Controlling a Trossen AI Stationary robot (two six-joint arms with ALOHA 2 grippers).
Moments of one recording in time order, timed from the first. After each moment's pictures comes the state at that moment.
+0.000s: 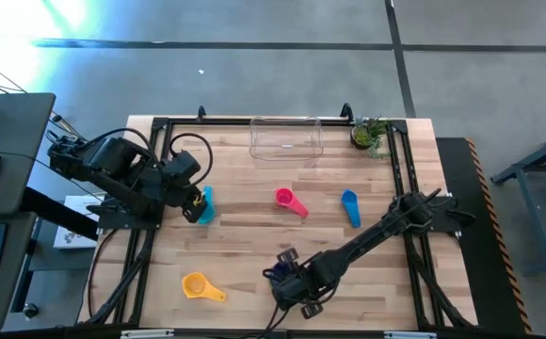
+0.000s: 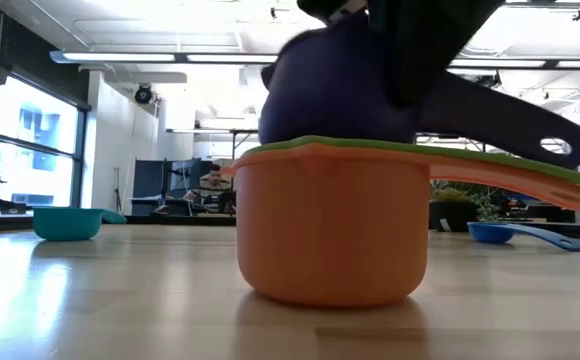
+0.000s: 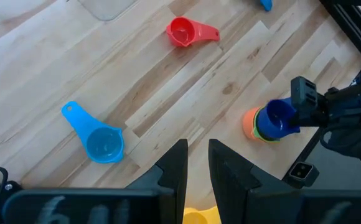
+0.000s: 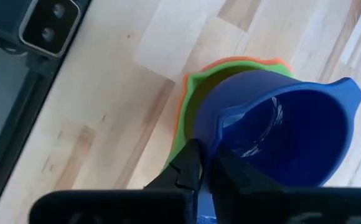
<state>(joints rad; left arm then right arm) -0.37 1.35 1.80 -1.57 -0.32 -1.13 0.56 2.14 1.83 -0.94 0.09 0.07</state>
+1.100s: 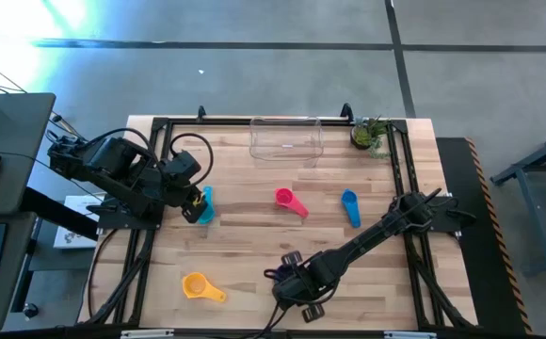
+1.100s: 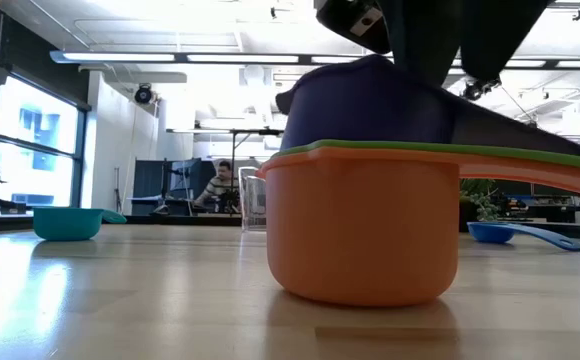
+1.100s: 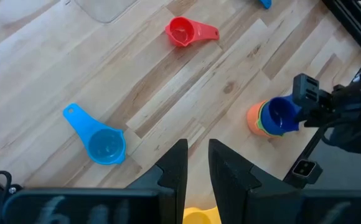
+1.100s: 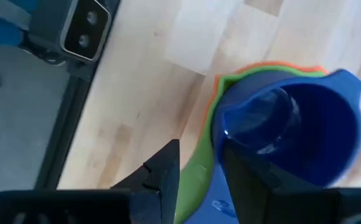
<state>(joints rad) -0.37 1.35 1.80 -1.57 -0.32 -1.11 0.56 2.14 1.83 -0.94 -0.02 0.18</state>
